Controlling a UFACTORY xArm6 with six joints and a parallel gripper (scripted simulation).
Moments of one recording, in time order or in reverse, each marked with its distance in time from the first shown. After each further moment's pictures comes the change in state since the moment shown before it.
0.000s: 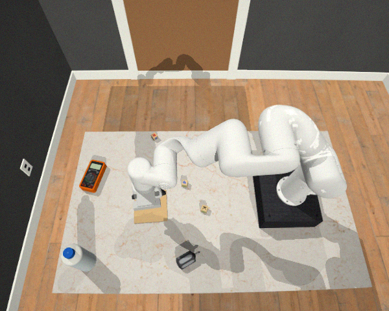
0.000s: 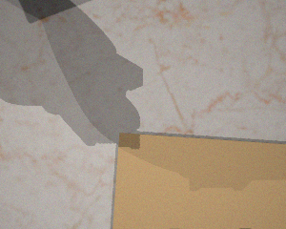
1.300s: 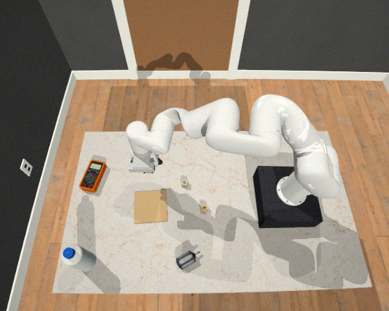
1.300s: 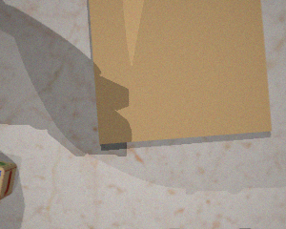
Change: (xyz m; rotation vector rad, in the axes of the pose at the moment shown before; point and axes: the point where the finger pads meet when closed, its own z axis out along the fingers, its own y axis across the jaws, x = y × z) arm -0.140 -0.002 0.000 0.000 0.000 0.145
